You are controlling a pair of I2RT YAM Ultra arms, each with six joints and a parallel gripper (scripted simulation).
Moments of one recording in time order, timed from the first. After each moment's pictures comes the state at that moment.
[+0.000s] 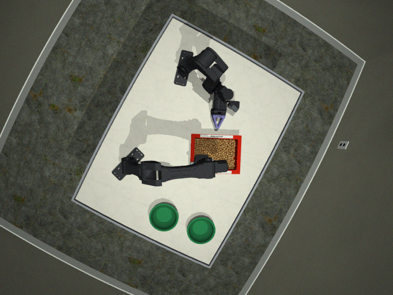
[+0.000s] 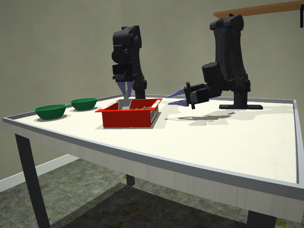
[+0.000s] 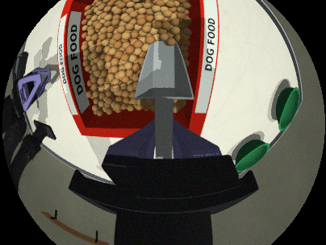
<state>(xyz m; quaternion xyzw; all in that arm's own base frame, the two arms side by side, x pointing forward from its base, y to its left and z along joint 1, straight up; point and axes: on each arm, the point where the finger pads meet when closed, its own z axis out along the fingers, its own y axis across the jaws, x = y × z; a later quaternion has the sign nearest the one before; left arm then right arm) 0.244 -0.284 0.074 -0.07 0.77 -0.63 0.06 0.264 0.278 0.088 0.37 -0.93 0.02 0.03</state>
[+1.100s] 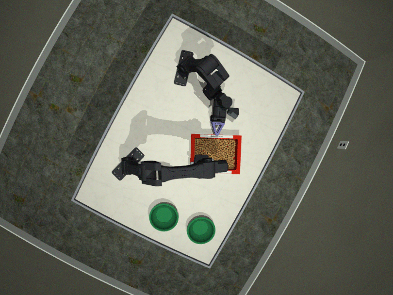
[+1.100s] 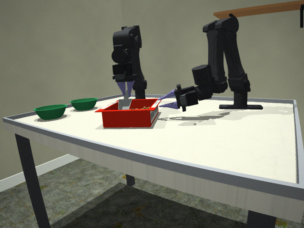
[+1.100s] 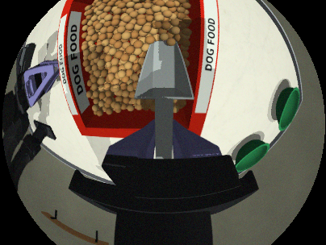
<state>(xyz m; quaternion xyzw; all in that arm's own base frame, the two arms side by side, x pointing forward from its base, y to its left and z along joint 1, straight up) 0.249 -0.319 0.065 -0.07 0.77 -0.63 0.06 0.264 0.278 0.088 0.37 -0.93 0.02 0.03</state>
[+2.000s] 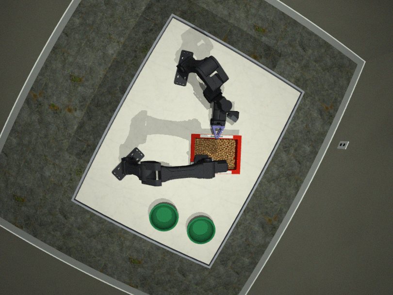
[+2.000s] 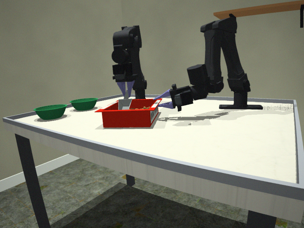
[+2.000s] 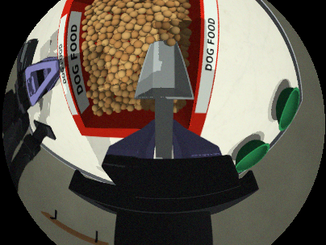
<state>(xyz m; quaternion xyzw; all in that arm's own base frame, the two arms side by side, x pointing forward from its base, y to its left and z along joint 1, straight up) 0.254 -0.336 0.067 -0.07 0.77 -0.63 0.06 0.264 0.278 0.088 0.37 -0.93 0.02 0.02</state>
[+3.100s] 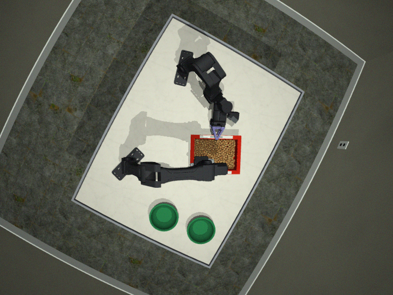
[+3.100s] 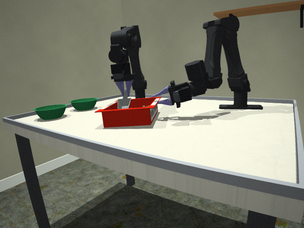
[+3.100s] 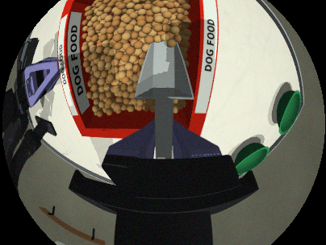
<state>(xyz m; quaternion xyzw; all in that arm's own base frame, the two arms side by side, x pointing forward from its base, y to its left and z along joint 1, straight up) 0.251 -0.341 0.078 -0.08 0.78 -0.62 0.05 0.267 0.275 0.090 0.38 -0.92 0.00 0.03</state>
